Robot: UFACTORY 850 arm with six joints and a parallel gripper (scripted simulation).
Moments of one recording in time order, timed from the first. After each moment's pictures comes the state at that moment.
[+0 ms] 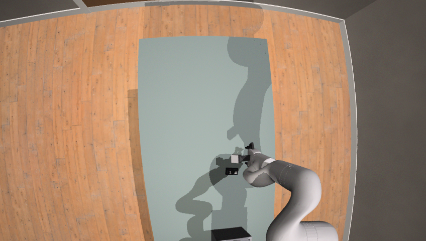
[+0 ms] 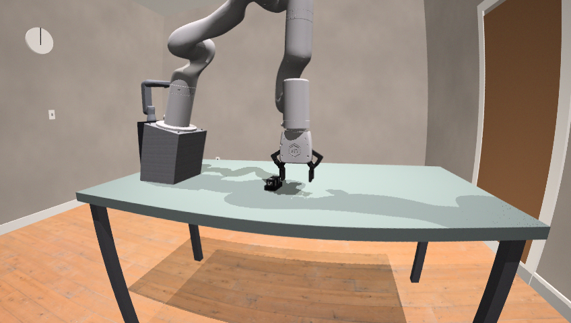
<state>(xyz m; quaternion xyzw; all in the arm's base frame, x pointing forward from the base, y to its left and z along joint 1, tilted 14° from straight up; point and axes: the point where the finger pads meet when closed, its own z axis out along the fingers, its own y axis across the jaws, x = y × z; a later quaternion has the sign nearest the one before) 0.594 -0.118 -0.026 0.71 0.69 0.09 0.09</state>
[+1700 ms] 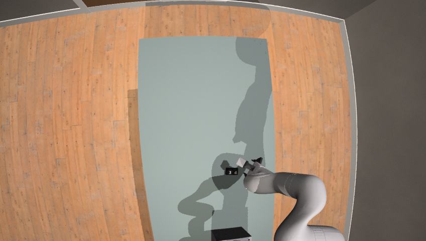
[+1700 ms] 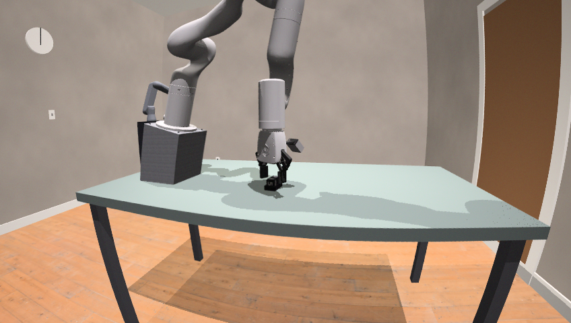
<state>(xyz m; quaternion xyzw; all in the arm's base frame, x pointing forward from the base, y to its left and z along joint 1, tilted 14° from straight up) 0.519 -0.132 -0.044 0.87 0.47 0.11 0.06</state>
